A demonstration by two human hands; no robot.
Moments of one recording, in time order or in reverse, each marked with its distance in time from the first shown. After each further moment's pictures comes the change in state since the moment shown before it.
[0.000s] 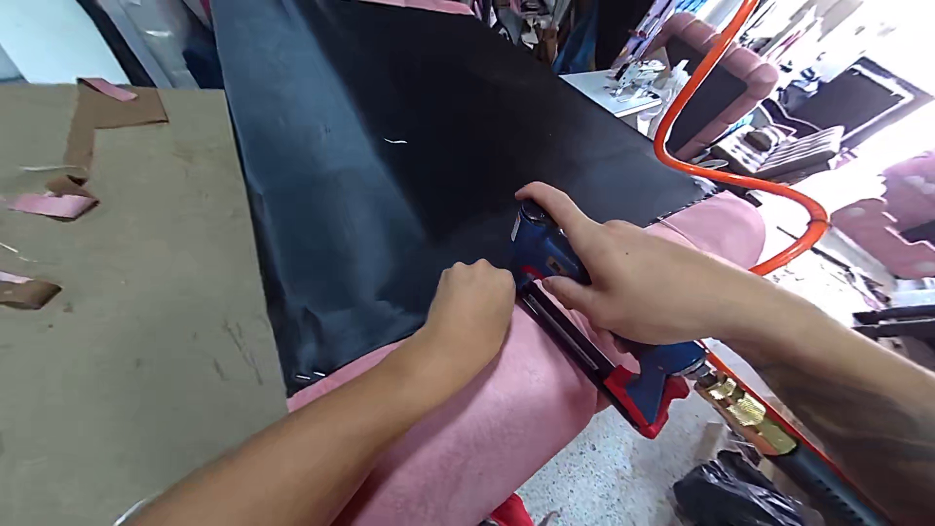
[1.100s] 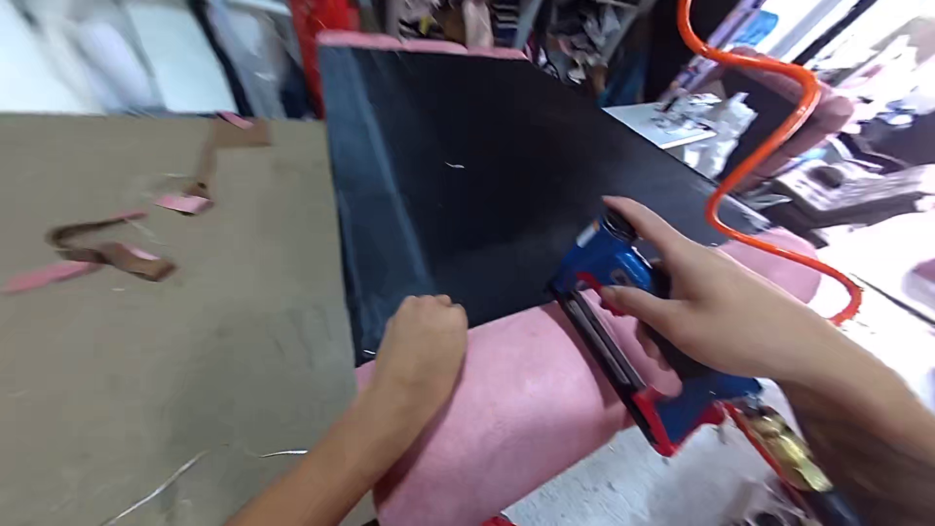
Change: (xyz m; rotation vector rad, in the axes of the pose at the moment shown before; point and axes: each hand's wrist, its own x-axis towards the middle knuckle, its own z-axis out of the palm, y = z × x) left_hand -0.090 -0.060 0.011 0.049 0.173 -0.155; right_hand -0.030 0.017 0.011 0.266 0.228 -0.039
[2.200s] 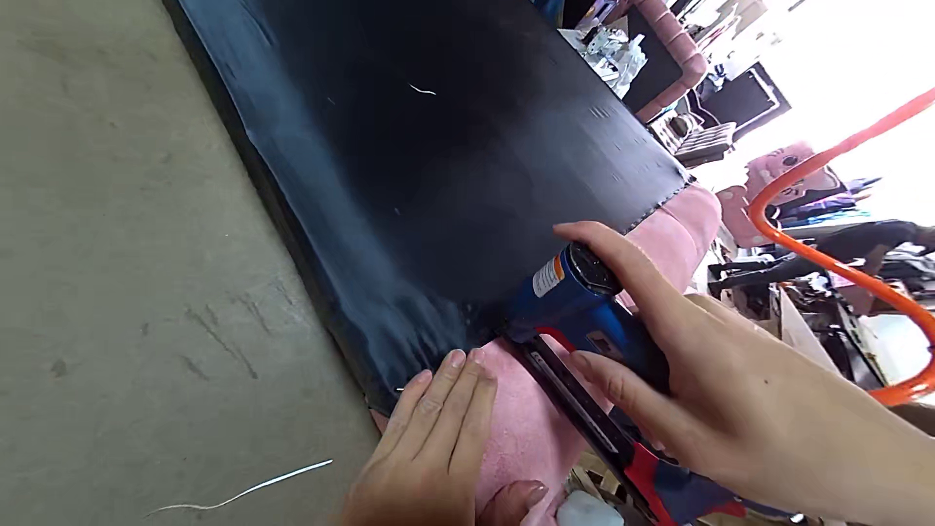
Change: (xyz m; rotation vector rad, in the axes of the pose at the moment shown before) left_hand -0.081 -0.068 0.019 -0.542 0.111 0.299; right_hand 0.009 -0.115 0.079 -0.296 -0.090 0.005
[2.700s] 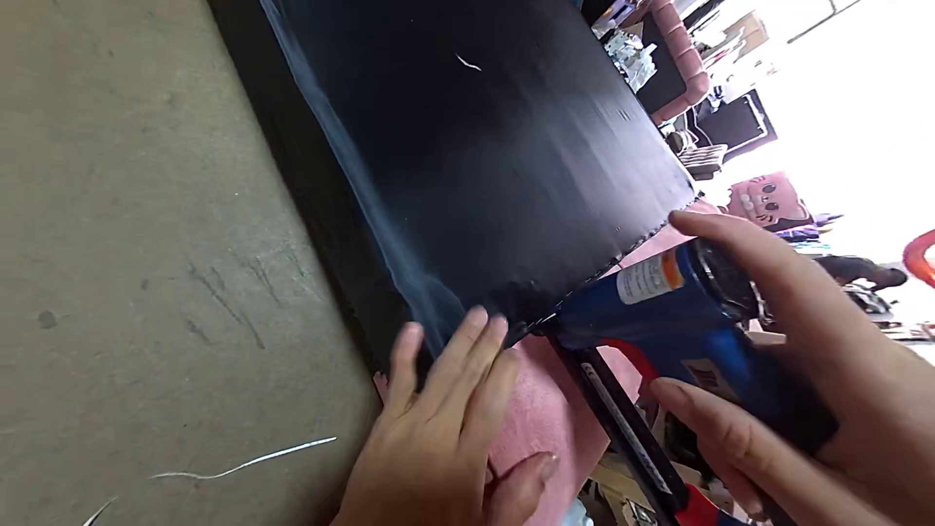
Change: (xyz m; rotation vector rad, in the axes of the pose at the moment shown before) left_hand -0.009 -0.030 0.000 -0.121 0.219 0.021; right_hand -0.014 -0.042 -0.011 0.040 -0.050 0.141
